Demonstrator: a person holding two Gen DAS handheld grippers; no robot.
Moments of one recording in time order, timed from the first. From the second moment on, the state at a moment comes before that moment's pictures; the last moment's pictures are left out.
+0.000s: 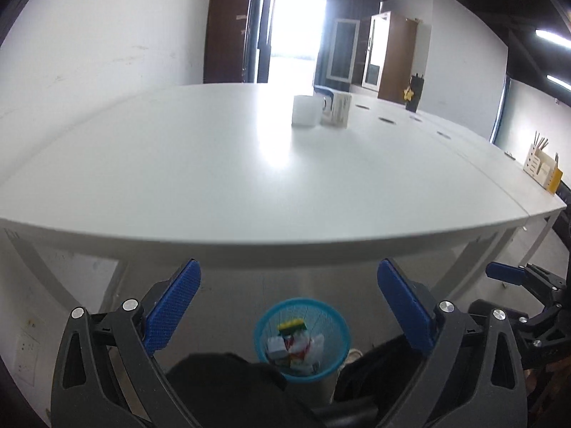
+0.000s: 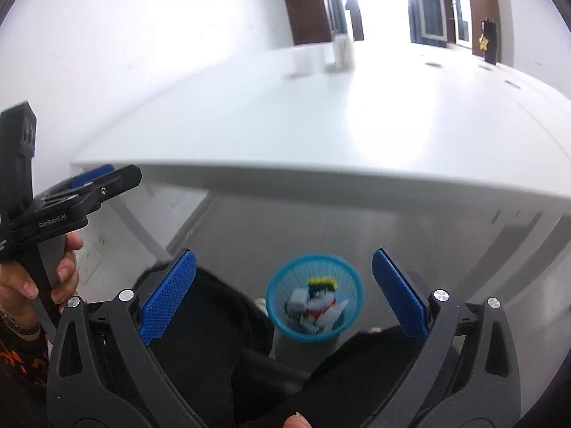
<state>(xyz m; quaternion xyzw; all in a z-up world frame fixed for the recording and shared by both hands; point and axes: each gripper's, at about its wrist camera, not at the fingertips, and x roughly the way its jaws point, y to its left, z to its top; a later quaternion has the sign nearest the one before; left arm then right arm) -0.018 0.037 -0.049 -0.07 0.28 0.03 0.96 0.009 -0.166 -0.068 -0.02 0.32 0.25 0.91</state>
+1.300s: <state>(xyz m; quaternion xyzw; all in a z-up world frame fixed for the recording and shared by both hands) 0.185 0.085 0.034 -0.06 0.30 0.02 0.95 0.248 -0.123 0.069 -0.07 0.26 0.20 0.94</state>
